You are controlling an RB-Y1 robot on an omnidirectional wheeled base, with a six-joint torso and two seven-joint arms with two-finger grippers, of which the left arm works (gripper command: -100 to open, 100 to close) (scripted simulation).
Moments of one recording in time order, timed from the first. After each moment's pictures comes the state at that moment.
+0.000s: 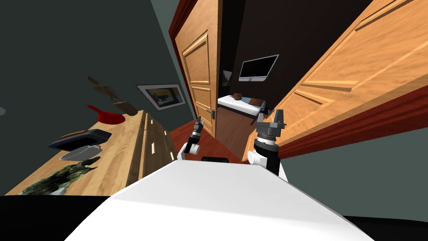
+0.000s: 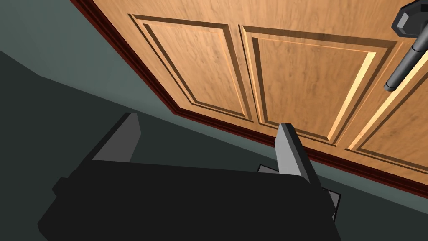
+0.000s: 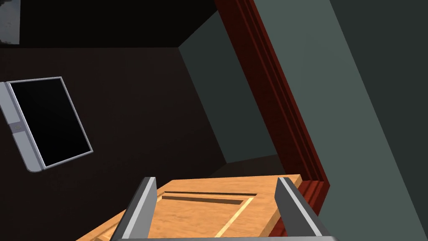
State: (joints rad) arm 0.23 0.10 -0.22 -1.86 -0.04 -0.40 0.03
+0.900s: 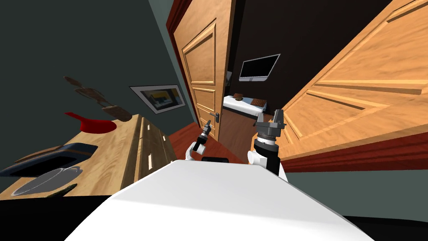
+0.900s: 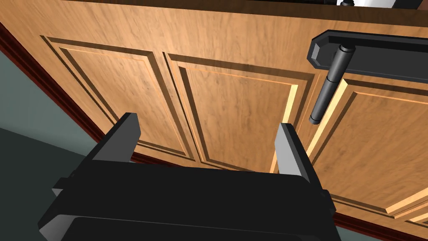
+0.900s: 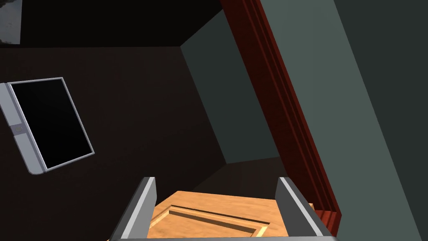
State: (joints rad) arm 0.12 0.10 -0.36 -1.64 -0.07 -0.36 0.10
